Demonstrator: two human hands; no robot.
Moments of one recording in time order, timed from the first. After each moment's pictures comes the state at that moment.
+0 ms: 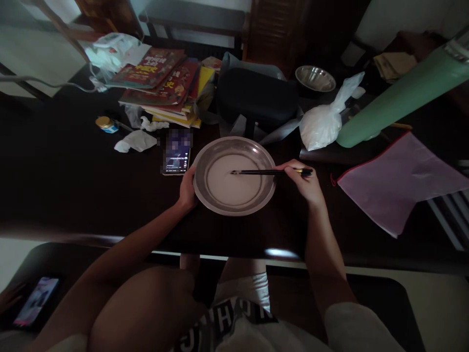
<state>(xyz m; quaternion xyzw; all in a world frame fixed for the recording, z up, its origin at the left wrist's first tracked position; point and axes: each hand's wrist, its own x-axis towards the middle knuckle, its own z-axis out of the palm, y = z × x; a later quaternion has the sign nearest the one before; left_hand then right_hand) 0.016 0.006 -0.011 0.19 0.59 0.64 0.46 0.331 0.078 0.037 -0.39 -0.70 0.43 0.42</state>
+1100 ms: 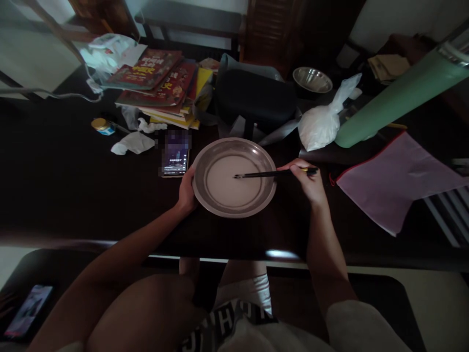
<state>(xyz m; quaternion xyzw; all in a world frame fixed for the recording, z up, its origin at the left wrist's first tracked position) 0.021 0.007 0.001 0.17 0.53 0.66 0.50 0.334 0.080 0.035 -0.40 -0.67 0.43 0.45</state>
